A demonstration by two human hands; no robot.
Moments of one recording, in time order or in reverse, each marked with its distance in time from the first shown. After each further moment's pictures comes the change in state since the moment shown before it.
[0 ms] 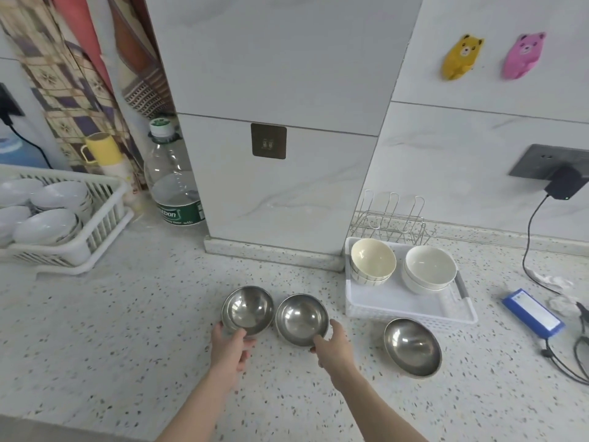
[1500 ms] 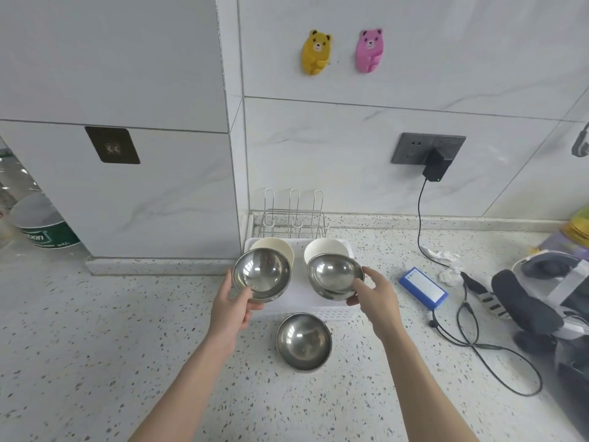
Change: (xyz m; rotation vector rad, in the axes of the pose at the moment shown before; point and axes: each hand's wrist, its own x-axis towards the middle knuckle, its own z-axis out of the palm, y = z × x) left_hand -0.085 0.045 0.212 0.084 -0.327 0.288; right_hand 0.018 0.007 -0.282 0.144 0.407 -0.216
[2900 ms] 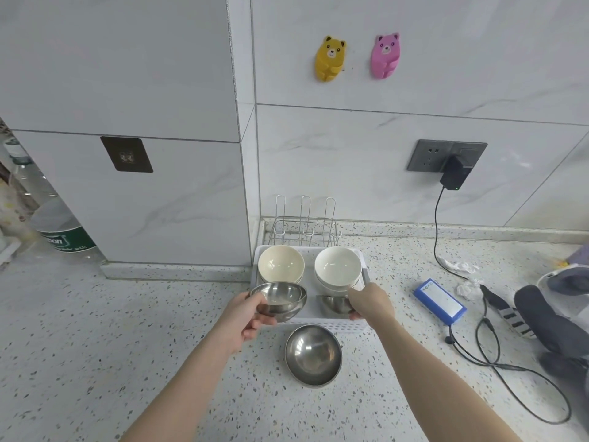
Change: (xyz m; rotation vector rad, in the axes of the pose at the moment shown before) left_hand 0.029 0.006 -0.003 0.041 -0.168 -0.255; right_hand 0.063 0.007 0.035 -0.498 -0.119 0.137
